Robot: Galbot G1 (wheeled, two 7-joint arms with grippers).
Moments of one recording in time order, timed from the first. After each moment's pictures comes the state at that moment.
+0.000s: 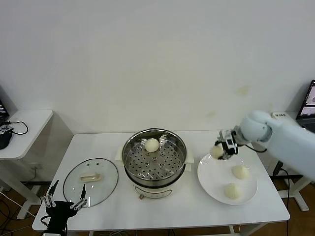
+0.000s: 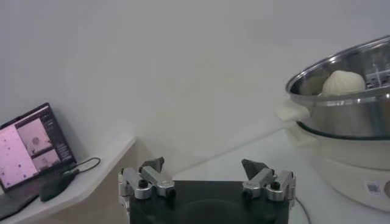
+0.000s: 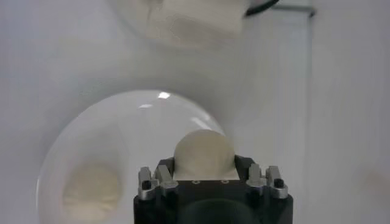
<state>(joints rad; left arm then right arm) 1.87 -1.27 -0.72 -2.25 0.08 0.10 -0.14 0.29 0.59 -0.96 1.55 0.05 -0.40 -1.01</state>
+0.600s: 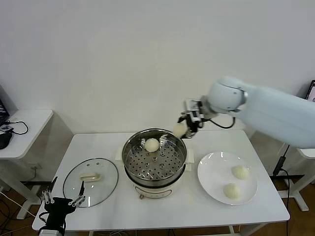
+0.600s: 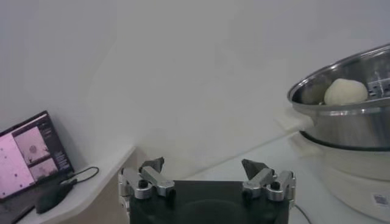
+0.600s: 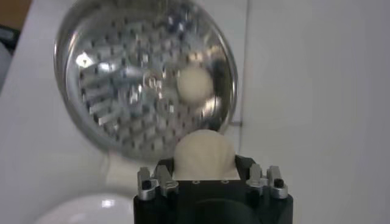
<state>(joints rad) 1.84 -1.25 -0.74 -2.24 0.06 0.10 -0.14 0.59 0.88 -1.13 1.59 0.39 -0.56 -0.89</state>
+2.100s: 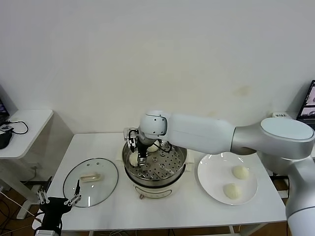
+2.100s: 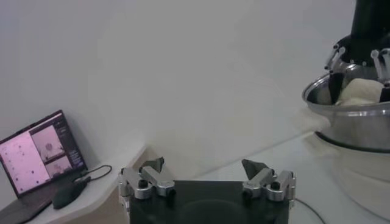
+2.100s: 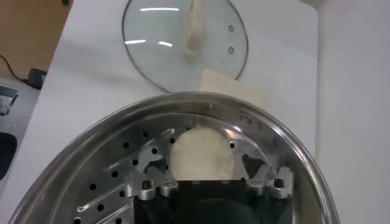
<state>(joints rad) 1.85 -1.27 -0.76 -2.25 0.05 0.09 -0.14 0.41 1.33 -1.19 1.31 0.47 -0.66 -0.80</state>
